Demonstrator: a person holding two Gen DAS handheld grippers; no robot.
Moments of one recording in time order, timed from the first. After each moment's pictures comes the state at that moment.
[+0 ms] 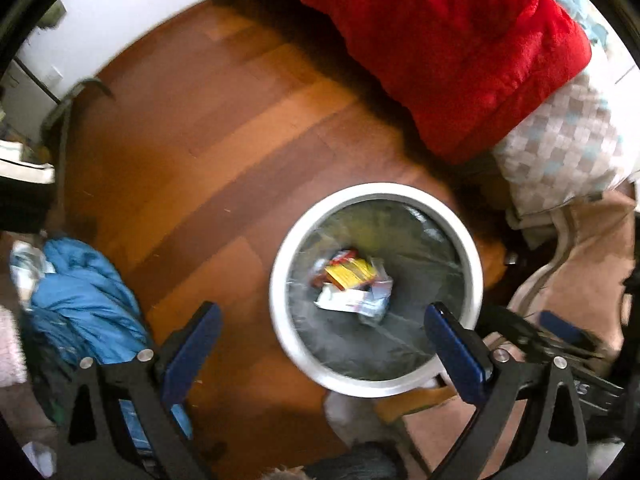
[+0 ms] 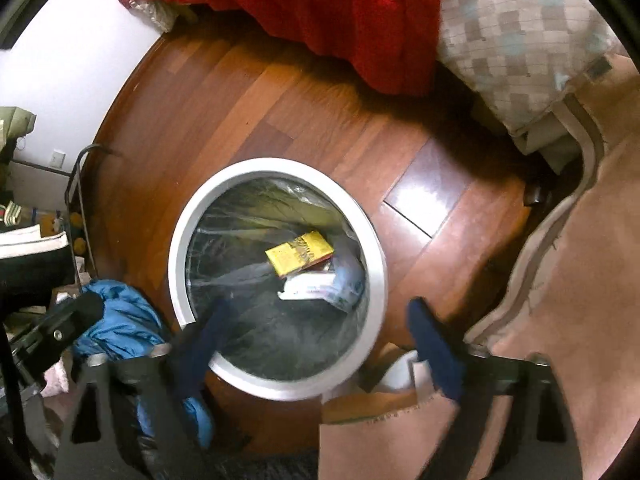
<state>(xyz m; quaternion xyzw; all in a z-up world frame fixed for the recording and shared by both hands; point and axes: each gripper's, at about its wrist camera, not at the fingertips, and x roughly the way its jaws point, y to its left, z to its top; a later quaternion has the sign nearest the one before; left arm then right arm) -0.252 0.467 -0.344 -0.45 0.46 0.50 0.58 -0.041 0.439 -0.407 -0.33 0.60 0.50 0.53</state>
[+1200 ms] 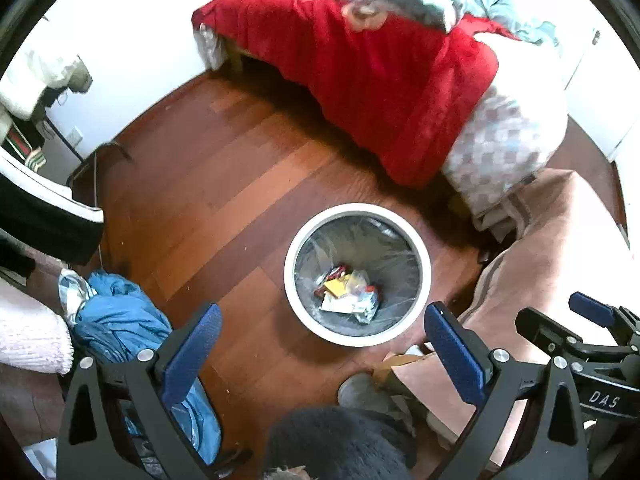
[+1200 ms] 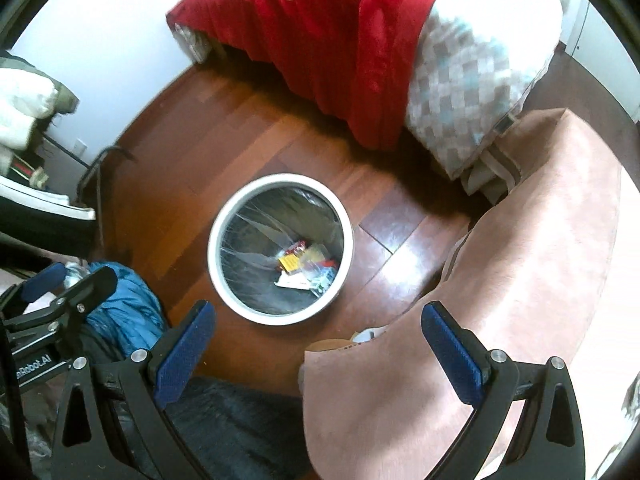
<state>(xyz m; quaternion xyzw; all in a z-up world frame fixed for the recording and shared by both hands) -0.250 0.363 -0.210 -0.36 0.42 0.52 0.65 -0.057 0.323 -0.239 -0.32 0.50 0.55 0.59</state>
